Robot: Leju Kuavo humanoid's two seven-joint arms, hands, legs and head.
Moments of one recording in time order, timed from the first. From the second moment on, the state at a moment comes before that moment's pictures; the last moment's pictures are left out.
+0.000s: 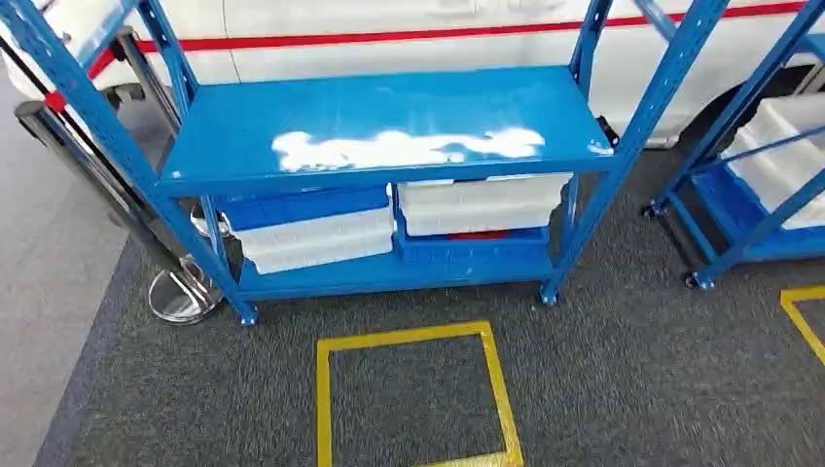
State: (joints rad) left arm -0.07 -0.21 1.21 -0.18 -0.88 0.23 -0.14; right arm -0.11 0.09 0.00 -0.26 0.84 -0.50 -0.19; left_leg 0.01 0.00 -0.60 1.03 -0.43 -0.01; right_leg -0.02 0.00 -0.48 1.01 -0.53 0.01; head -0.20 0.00
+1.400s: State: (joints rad) left arm -0.02 -0.17 0.89 -0.21 -0.81 0.19 -0.08; right arm -0.07 0.08 -0.03 -0.27 0.64 -0.38 -0.16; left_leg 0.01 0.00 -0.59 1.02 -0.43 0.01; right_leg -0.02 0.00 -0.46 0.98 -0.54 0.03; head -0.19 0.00
